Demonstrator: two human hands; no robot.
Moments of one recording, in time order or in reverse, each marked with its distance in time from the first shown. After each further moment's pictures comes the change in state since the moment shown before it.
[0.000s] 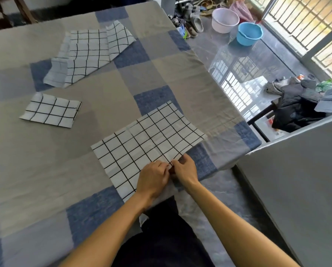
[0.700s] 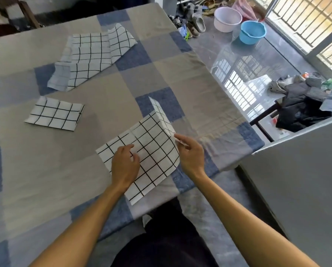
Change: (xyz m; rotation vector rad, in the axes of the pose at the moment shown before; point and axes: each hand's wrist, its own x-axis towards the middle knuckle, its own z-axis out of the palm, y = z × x) left_hand 0.018 -0.064 -0.041 -0.169 0.186 -0.426; right_hand 0.002 -0.045 -0.019 0.156 0.079 -0.496
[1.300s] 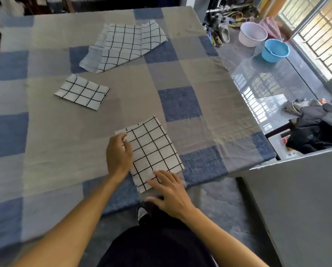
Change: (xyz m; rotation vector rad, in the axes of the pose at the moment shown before) left_hand -0.024 -0.028 -0.038 -0.140 0.341 -0.121; right_hand -0.112 0.059 0.032 -0.755 -0.599 -0.662
